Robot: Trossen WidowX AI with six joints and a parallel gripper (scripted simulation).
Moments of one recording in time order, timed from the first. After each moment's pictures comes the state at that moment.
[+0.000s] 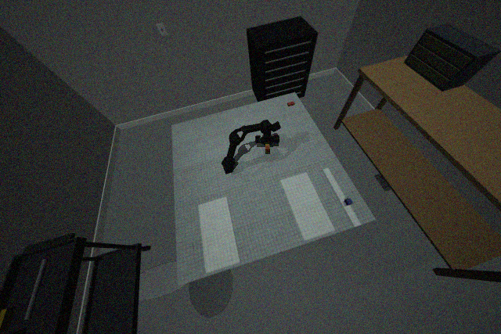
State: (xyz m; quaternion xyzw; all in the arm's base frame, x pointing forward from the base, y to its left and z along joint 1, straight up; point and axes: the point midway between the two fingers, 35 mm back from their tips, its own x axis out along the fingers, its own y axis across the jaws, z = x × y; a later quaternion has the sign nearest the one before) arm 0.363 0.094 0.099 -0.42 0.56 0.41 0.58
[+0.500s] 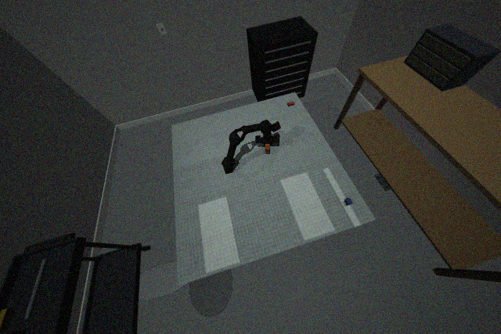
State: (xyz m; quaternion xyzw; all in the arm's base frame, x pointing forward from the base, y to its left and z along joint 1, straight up) arm 0.363 0.094 0.098 -0.42 0.56 0.41 0.58
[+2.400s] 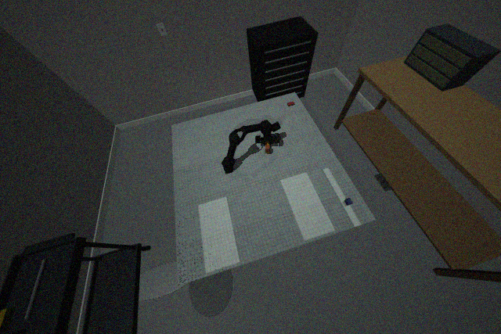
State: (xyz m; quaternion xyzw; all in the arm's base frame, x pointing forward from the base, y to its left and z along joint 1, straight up) arm 0.363 0.094 0.095 -0.42 0.56 0.41 0.58
